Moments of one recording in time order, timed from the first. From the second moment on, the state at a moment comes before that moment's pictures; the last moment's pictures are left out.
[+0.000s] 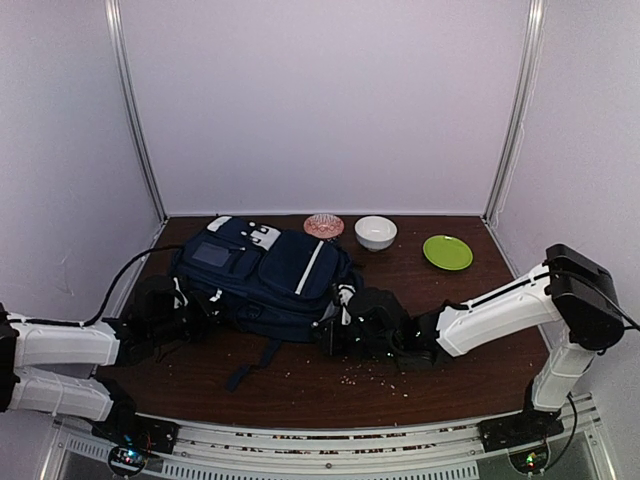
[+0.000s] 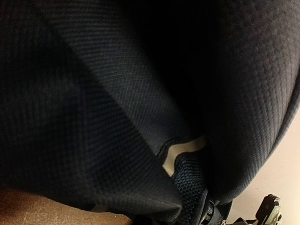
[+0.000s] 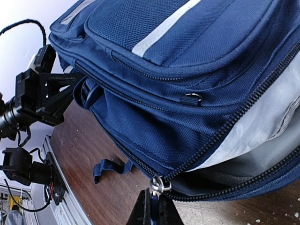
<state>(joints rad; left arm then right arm) -0.56 1.10 0.29 0.35 0.02 -1.16 1.14 1.73 0.86 0.36 0.10 0.84</state>
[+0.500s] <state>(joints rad) -0.57 0.83 0.29 0.11 0.05 -1.05 1.16 1.79 0.96 0.33 0.10 0.83</state>
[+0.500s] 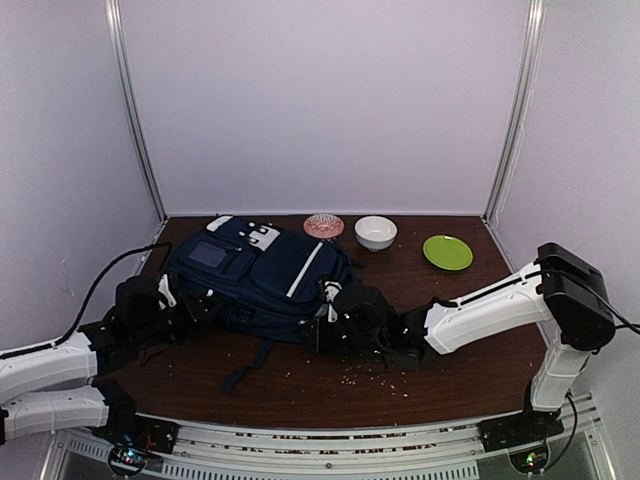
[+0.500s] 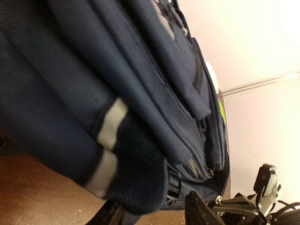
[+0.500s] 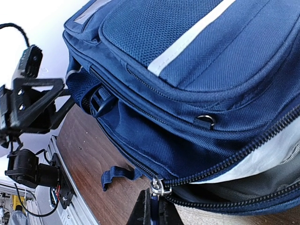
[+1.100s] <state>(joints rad) -0.89 0.92 0.40 0.10 -0.05 -1.24 1.17 1.81 0.99 0.32 0.05 0.80</state>
